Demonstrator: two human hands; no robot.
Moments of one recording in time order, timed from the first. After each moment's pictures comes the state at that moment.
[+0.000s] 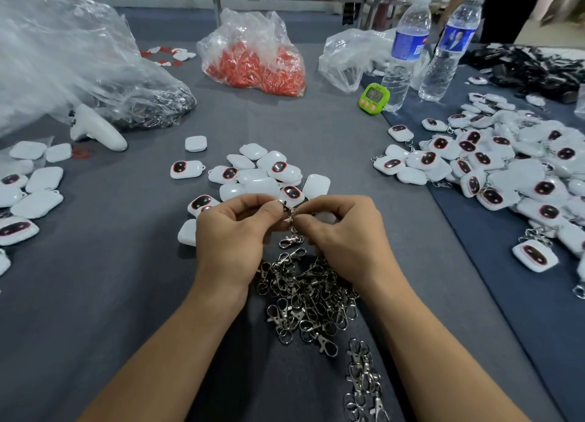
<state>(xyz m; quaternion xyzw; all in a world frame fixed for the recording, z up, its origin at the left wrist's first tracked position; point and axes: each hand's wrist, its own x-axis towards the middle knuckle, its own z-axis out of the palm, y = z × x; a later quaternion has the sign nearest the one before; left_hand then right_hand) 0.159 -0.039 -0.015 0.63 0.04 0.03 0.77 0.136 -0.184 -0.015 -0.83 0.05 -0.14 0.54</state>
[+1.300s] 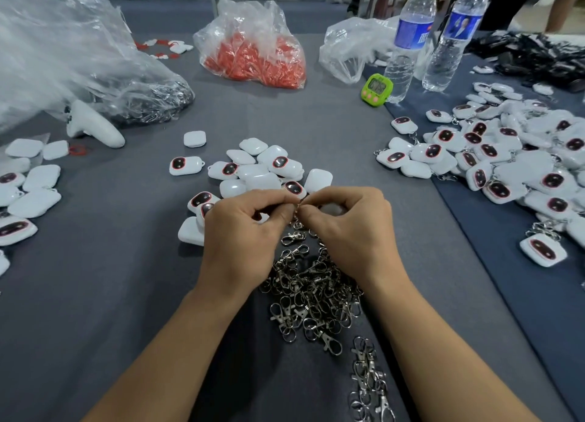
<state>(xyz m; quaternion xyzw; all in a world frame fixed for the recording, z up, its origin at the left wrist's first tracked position) 0.162 -0.033 -0.014 0.80 -0.15 0.15 0.57 0.139 -0.182 -0.012 -0.83 0.07 -0.20 0.51</state>
